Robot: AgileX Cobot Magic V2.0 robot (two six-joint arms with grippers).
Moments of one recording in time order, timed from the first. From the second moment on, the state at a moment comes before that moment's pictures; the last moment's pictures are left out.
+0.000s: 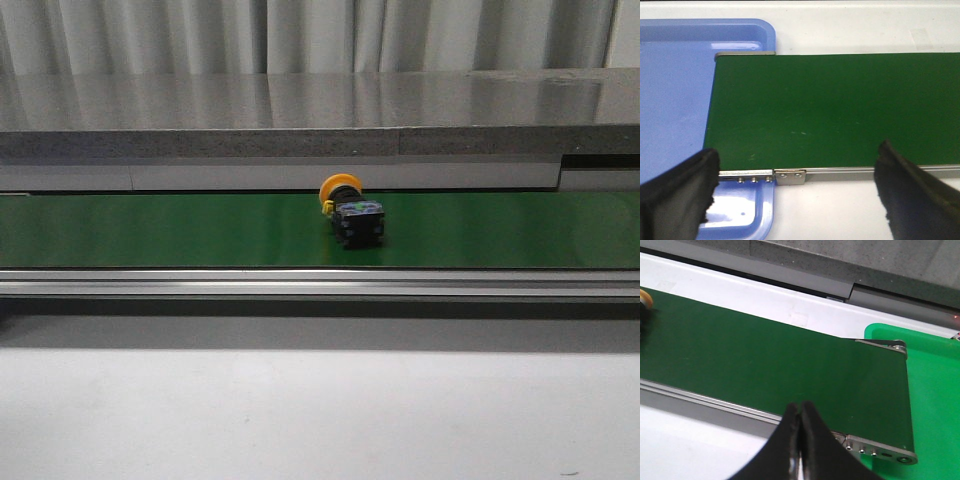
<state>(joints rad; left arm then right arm) -0.08 1.03 -0.78 -0.05 0.55 0.09 -0.11 0.60 -0.46 0.47 0.42 -0.62</state>
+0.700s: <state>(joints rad) -0.27 1.28 -0.97 -0.15 0.52 0.09 -0.11 0.60 -0.46 0.47 0.42 -0.62</state>
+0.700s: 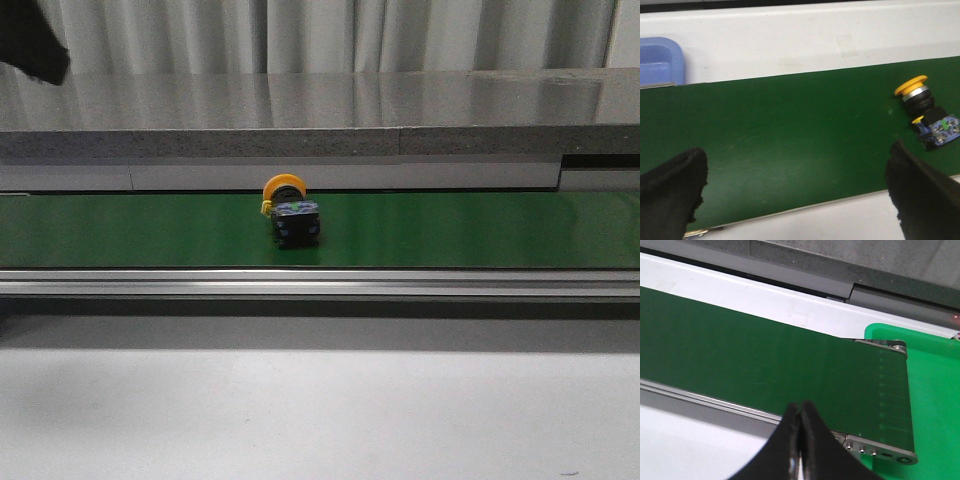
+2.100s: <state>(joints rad) -0.39 1.72 -1.18 -0.25 0.53 0.09 -0.11 0.60 -0.46 0.47 0.42 -0.62</state>
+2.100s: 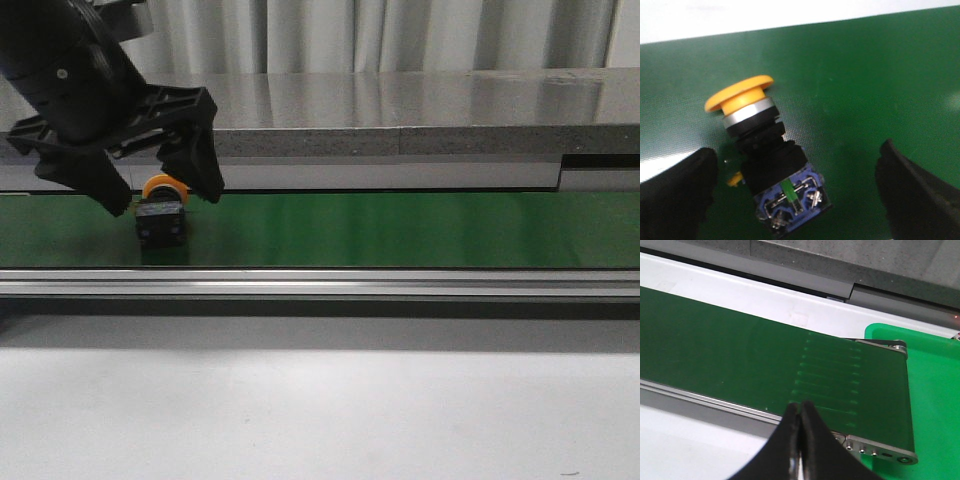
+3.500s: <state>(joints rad) -0.01 1.54 -1.18 -0.03 0.78 0.17 -0.11 0.60 -0.46 0.47 0.42 -0.62</state>
